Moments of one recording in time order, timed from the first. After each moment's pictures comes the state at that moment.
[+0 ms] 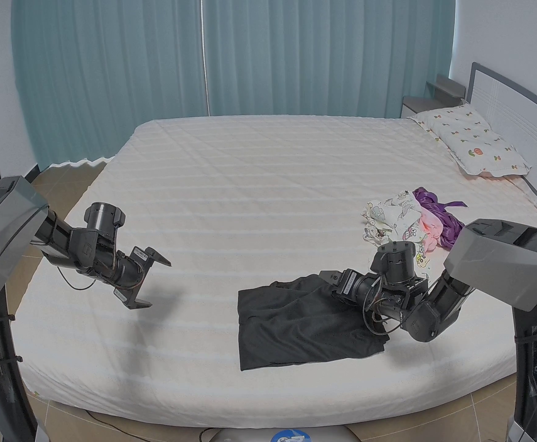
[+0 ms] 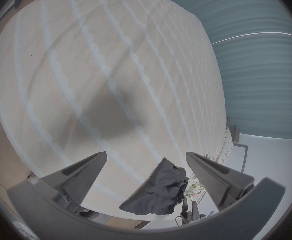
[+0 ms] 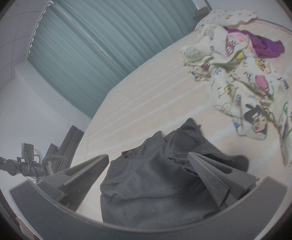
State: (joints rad) left arm -0.03 2.23 -1.23 -0.04 -0.34 -1.11; right arm 0.43 2.40 -0.97 -0.97 0.01 0.70
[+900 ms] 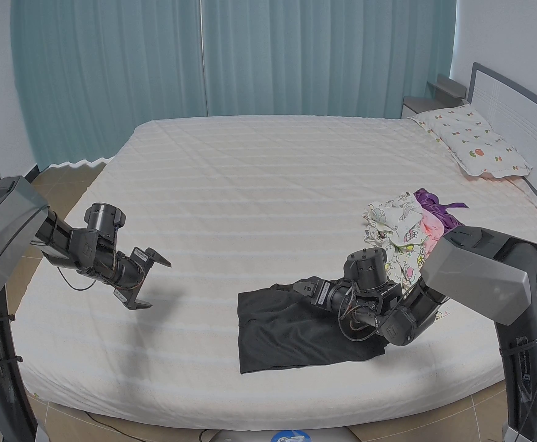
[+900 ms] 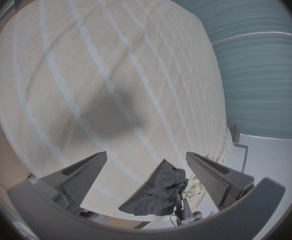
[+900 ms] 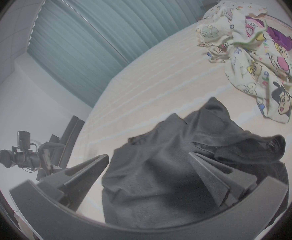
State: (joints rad) left arm -0.03 2.23 -1.23 -0.04 -0.34 -1.10; right arm 0.50 2.47 -1.10 -0.82 0.02 0.71
